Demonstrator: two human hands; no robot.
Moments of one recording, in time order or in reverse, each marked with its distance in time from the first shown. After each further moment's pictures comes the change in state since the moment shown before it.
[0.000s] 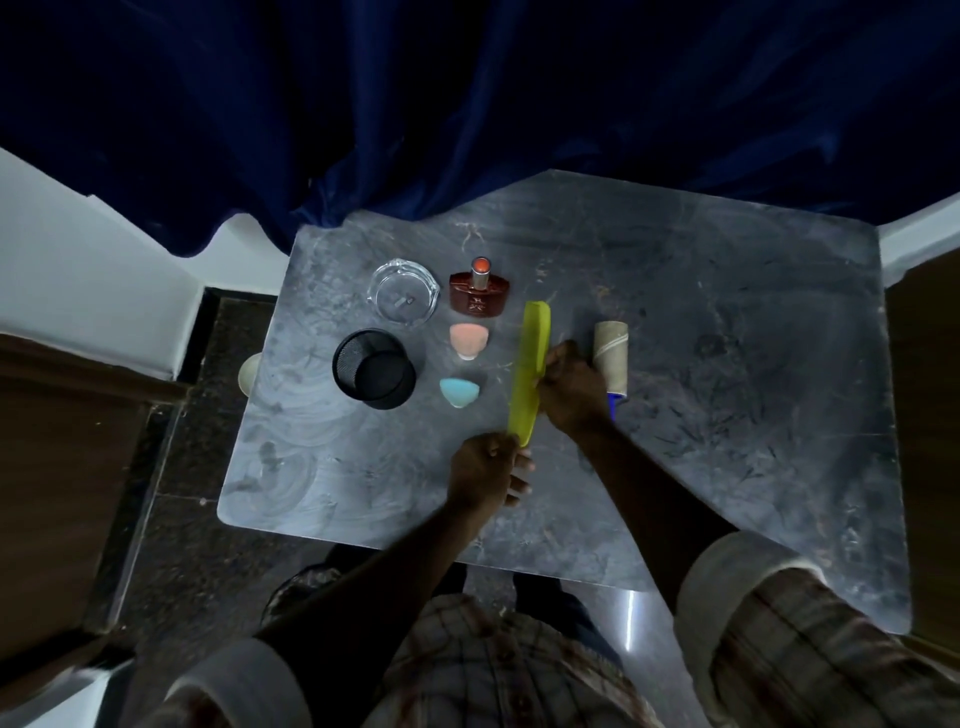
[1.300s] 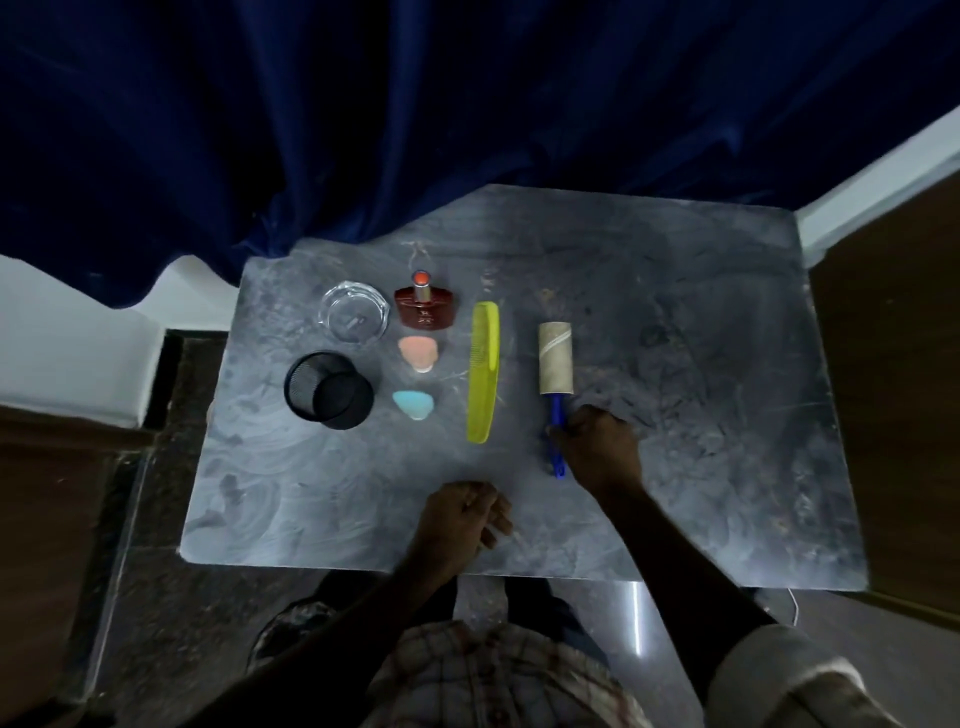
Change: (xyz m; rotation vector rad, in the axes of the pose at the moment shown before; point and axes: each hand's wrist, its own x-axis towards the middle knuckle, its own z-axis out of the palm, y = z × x) left_hand -0.035 -0.029 0.004 0.219 -0.107 0.134; right_hand -0.066 0.086 -0.022 -0.073 0.095 0.224
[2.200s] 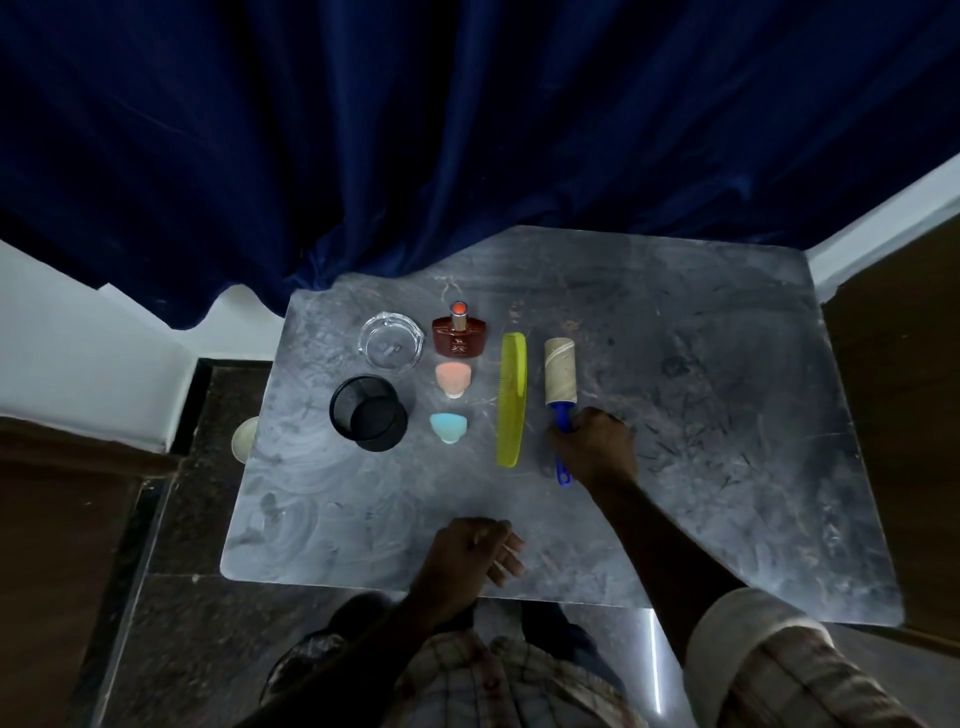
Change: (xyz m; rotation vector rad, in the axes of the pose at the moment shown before) left_hand -0.038 0.010 -0.036 -0.044 -0.095 0.053; right_hand 0.009 -0.053 0.001 0.074 0.037 0.031
